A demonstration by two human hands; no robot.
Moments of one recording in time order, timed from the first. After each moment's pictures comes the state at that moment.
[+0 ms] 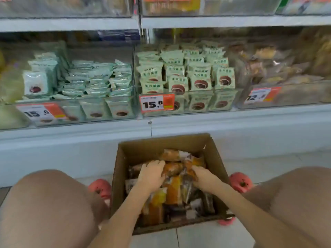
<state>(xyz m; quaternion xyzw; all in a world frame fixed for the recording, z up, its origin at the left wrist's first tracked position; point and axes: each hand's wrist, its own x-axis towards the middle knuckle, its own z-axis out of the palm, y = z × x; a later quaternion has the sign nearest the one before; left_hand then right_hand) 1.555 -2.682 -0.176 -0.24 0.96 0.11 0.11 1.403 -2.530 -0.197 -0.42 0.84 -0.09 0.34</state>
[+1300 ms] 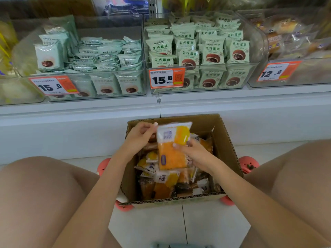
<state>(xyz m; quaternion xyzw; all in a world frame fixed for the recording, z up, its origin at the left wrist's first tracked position) 1.600 -2.713 -0.117 -0.38 0.71 0.58 -0.12 1.461 -2.562 -0.159 -0.24 0.60 -0.54 0.54</state>
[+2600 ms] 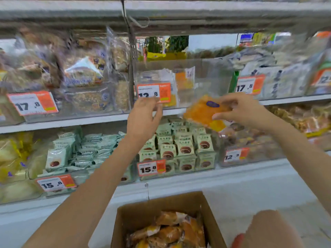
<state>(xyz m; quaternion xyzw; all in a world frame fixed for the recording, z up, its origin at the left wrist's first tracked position) 1.470 -2.741 0.153 -0.16 0.88 0.07 -0.45 1.322 -2.513 0.203 -0.47 0.81 -0.34 -0.06</state>
